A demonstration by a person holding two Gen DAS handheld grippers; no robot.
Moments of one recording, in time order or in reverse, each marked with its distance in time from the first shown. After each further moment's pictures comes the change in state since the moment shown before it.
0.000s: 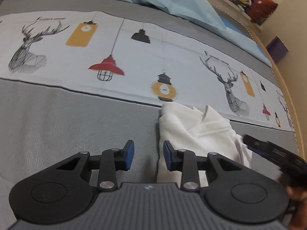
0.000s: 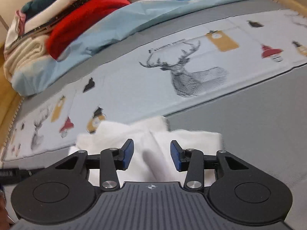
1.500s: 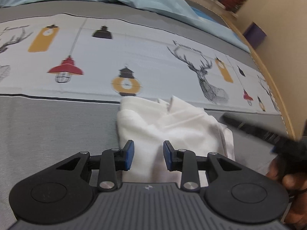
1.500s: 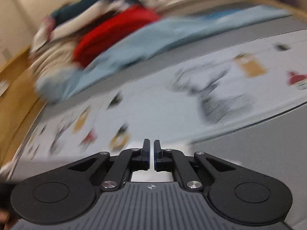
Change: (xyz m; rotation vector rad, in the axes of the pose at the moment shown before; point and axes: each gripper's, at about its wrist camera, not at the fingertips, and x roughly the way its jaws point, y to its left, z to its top) left arm 0.024 -0.042 -0.014 0.127 0.014 -0.113; right arm -0.005 0.007 0.008 -0.109 -0.045 0.181
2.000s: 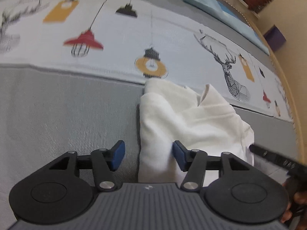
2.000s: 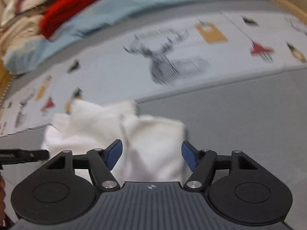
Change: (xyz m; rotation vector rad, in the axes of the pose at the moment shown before) left arm 0.031 0.031 -0.005 -0.142 0.084 0.040; right arm -0.007 -0.046 -0.018 0.038 0.168 -0.259
